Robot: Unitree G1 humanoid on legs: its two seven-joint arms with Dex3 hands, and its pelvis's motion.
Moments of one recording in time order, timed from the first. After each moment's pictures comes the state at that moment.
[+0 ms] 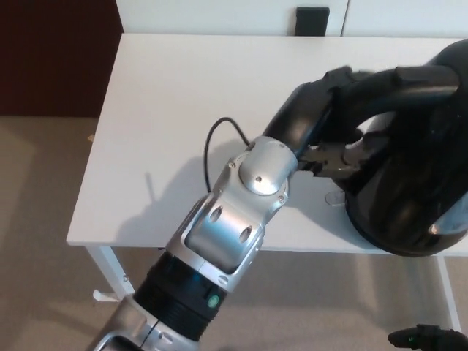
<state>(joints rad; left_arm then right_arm) -0.62 -0.10 -0.41 0.21 0.12 0.50 0.02 -0.16 -0.32 0.11 1.21 -0.22 -0.34 0.00</state>
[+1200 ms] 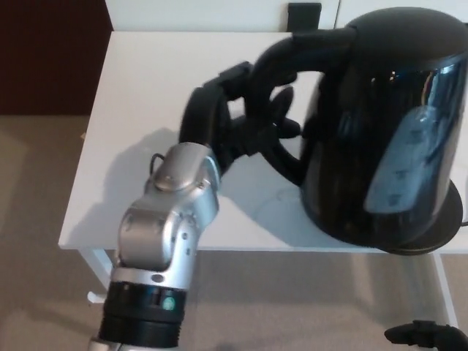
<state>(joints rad) -0.50 -0.17 0.03 0.03 -0.20 0.57 0.09 -0.18 -0.32 0.12 1.22 -0.23 -0.34 -0.01</state>
